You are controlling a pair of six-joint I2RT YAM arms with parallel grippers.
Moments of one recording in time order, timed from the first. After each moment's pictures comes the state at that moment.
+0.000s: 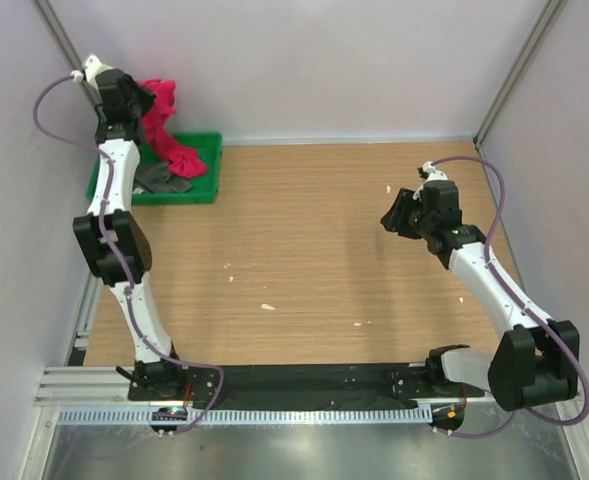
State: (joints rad) left arm 0.15 2.18 2.15 -0.15 -0.07 -0.67; right arm 0.16 1.23 0.87 -0.27 -0.12 0.40
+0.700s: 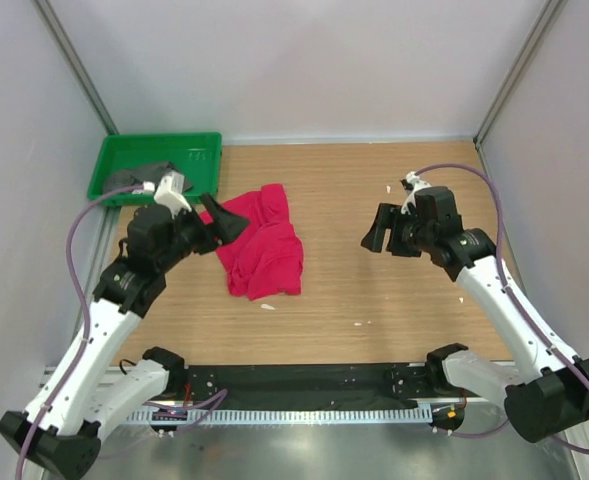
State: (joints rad) left arm -0.39 0.86 0.98 -0.42 0.12 -0.73; right arm 0.30 1.06 1.00 -0.66 -0.19 0.42
